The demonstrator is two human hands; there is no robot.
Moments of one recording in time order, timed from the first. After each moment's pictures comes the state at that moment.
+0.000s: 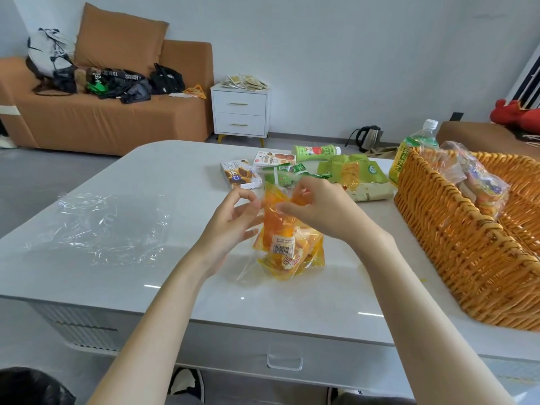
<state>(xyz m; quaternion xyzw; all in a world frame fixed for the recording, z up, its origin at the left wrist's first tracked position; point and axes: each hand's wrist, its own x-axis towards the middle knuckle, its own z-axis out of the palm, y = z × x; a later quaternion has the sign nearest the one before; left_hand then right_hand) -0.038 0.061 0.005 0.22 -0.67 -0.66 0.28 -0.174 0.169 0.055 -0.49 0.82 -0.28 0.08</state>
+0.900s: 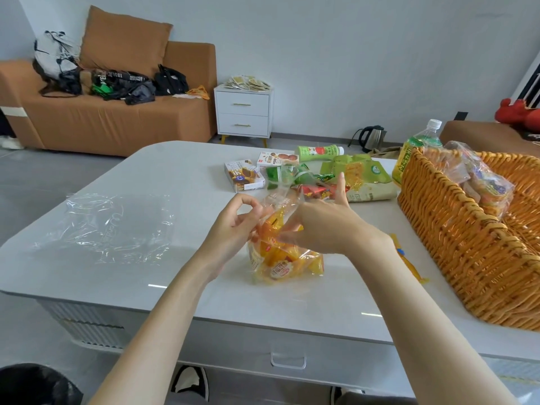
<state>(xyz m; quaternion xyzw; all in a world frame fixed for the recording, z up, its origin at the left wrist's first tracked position) -0.032 0.060 -0.001 0.20 -0.72 -0.61 0.28 -0.149 0.175 0.061 -0.58 0.81 0.00 0.00</state>
